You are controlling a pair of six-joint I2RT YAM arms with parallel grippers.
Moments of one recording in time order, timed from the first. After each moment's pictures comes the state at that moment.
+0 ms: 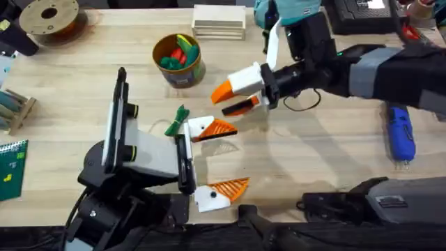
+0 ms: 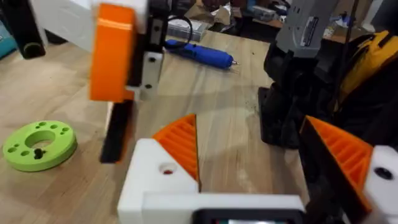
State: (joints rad) left arm -0.40 0.00 0.01 -0.10 1.00 -0.08; right arm 0.42 1.56 0.86 -0.21 -1.25 0.56
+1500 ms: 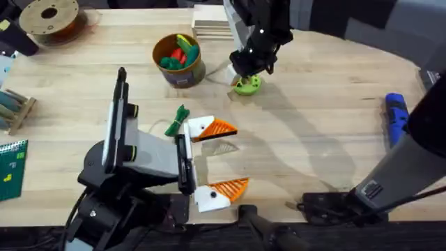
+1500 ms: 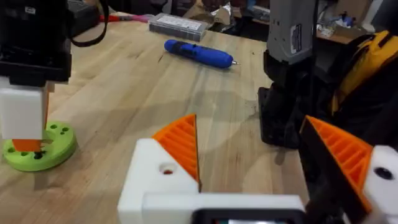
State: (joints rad) left arm -0.40 0.00 0.01 -0.10 1.00 -0.08; right arm 0.56 1.95 1.57 -0.95 -0.07 0.04
